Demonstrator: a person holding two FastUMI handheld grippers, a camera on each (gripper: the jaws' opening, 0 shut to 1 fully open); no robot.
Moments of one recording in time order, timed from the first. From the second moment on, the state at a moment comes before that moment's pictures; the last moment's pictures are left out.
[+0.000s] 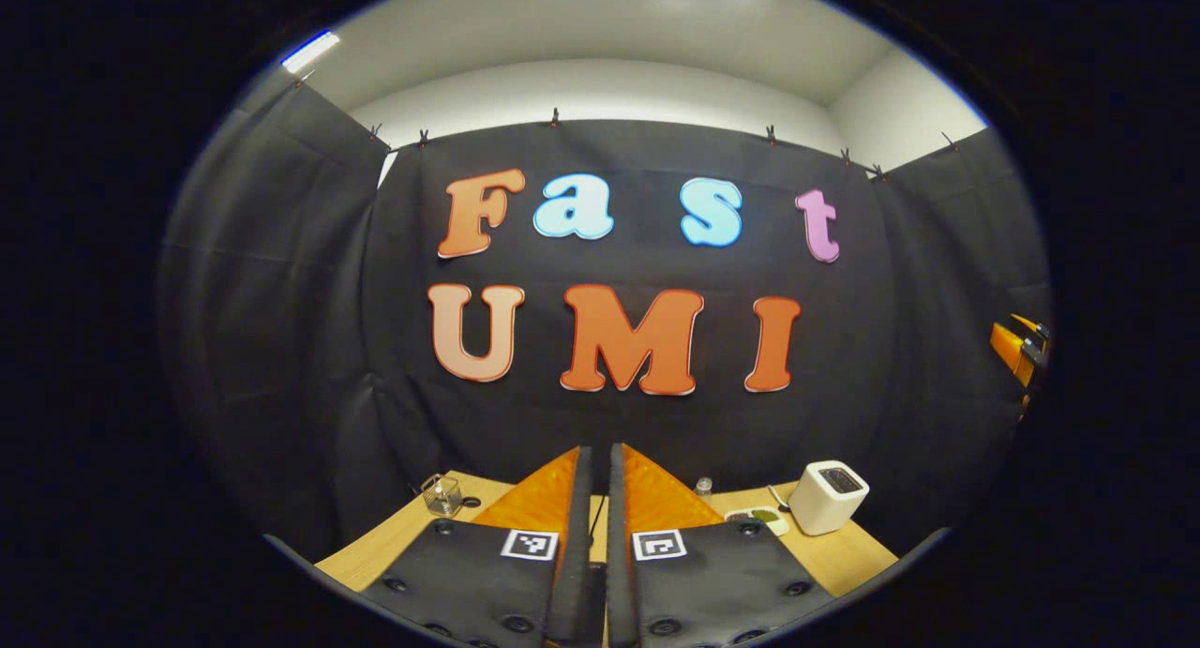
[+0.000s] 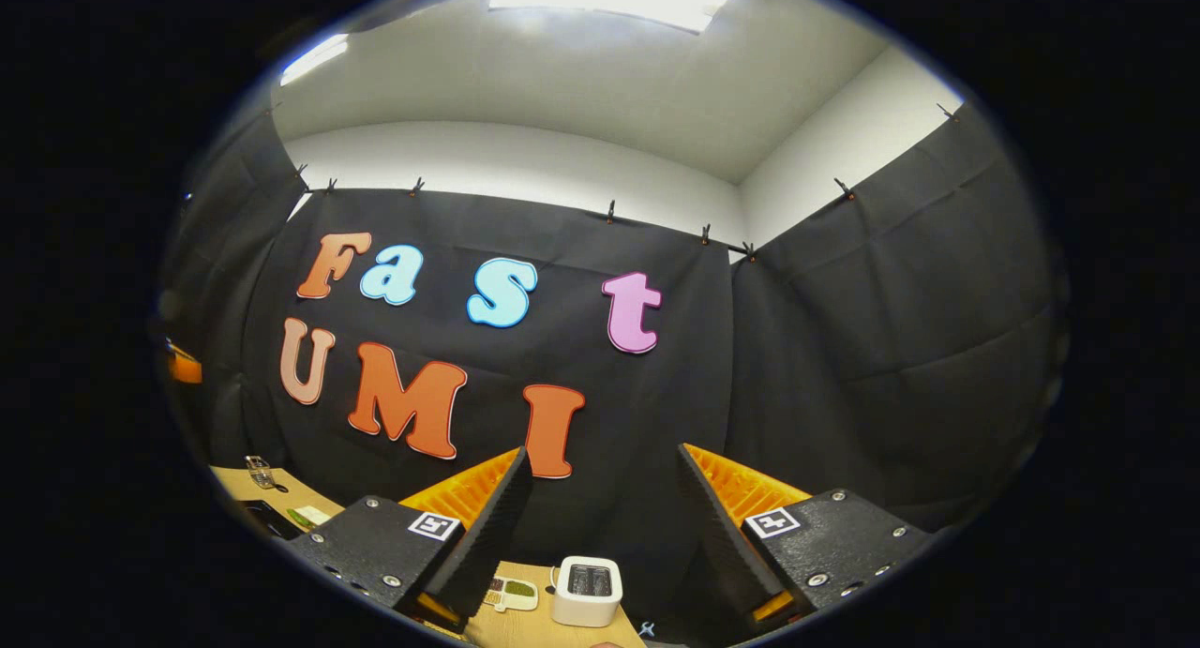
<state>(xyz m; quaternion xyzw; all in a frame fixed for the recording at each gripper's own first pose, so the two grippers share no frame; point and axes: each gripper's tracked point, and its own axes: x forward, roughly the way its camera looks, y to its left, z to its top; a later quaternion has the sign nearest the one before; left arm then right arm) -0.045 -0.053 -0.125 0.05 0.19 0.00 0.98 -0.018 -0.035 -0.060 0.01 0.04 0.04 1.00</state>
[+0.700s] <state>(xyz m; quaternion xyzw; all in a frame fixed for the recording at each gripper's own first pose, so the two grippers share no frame) -0.197 -0.109 -0.367 -0.02 0.58 0.00 0.82 -0.031 -0.041 -0.090 0.00 0.08 0.06 1.00</state>
